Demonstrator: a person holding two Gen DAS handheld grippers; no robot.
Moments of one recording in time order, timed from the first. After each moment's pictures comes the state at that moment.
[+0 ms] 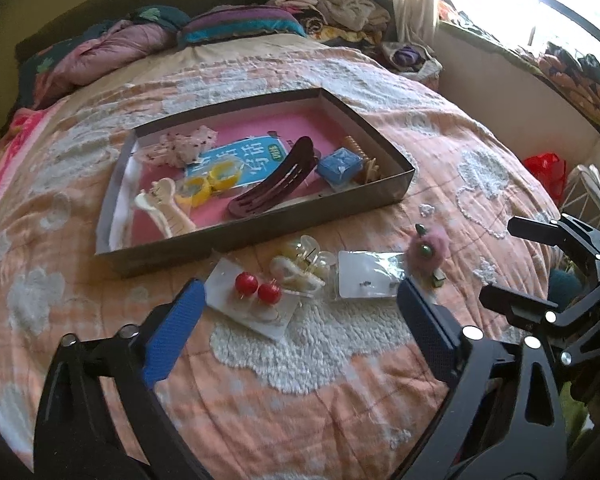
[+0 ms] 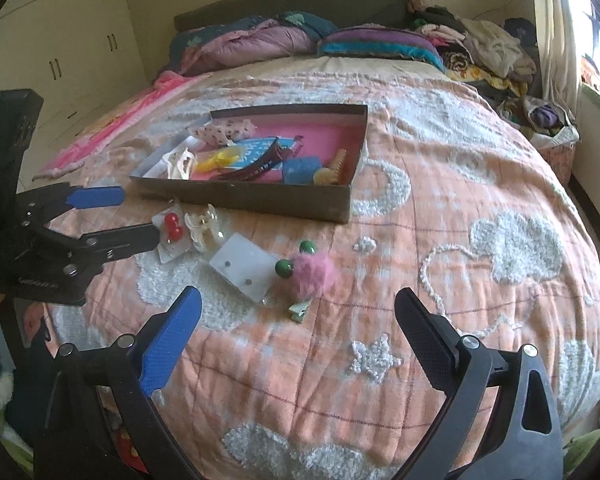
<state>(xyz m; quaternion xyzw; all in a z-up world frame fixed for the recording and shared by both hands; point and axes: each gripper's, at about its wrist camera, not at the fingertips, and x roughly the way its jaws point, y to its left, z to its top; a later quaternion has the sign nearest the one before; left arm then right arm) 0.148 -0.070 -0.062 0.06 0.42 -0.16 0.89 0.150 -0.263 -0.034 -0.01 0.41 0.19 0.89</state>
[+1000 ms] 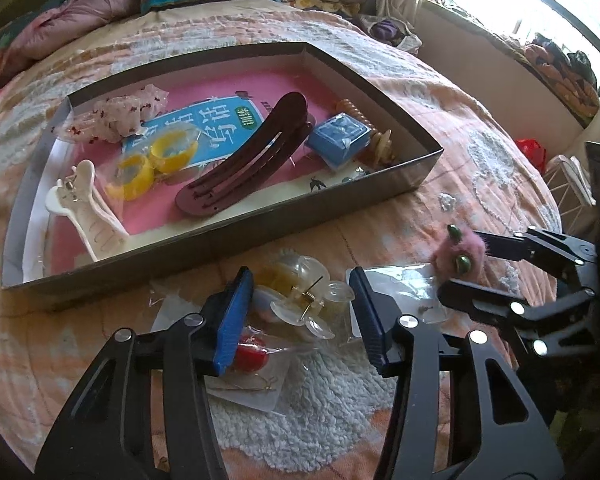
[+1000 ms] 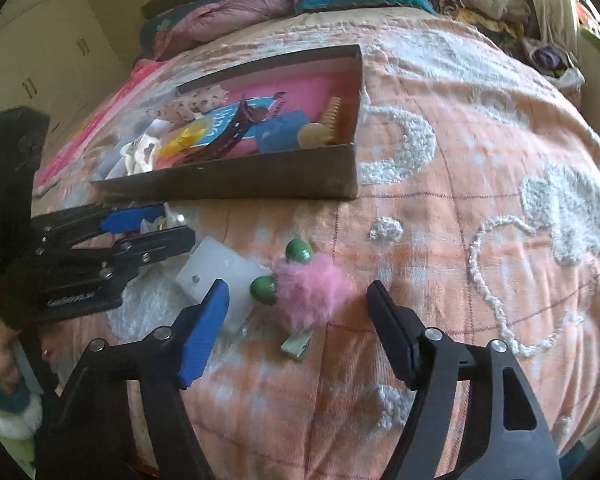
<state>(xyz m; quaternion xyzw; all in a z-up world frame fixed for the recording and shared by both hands) 0.205 -0.075 -0.114 0.04 0.47 -0.22 0.85 0.207 -0.251 -0.080 0.05 0.49 0.18 0.85</state>
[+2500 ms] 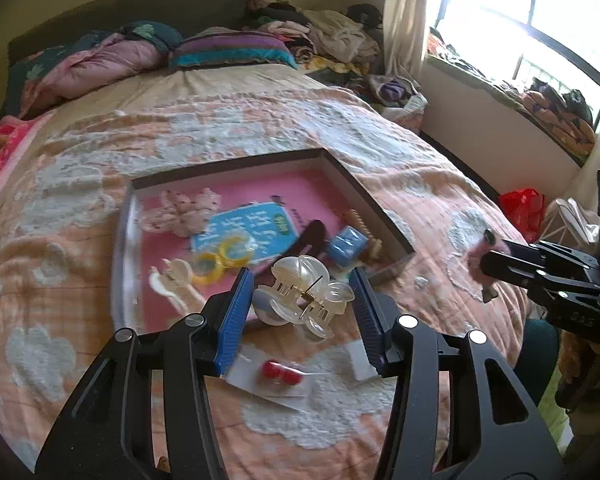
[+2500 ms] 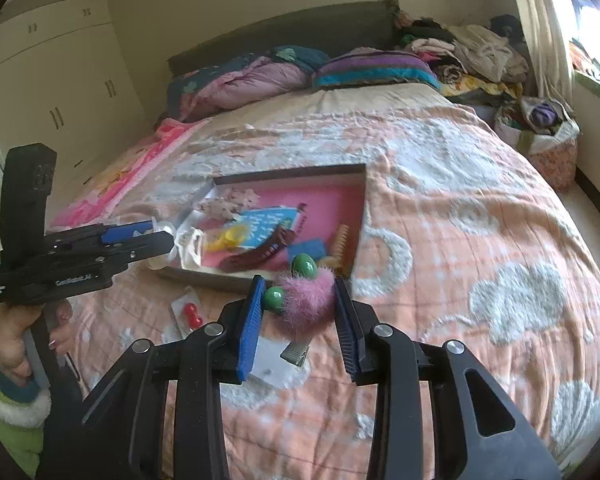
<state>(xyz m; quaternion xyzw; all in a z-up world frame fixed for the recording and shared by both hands) 0.193 -0.037 -0.015 0.01 0.38 -0.20 0.90 0.189 -0.266 0.025 0.05 0.37 0.20 0.91</state>
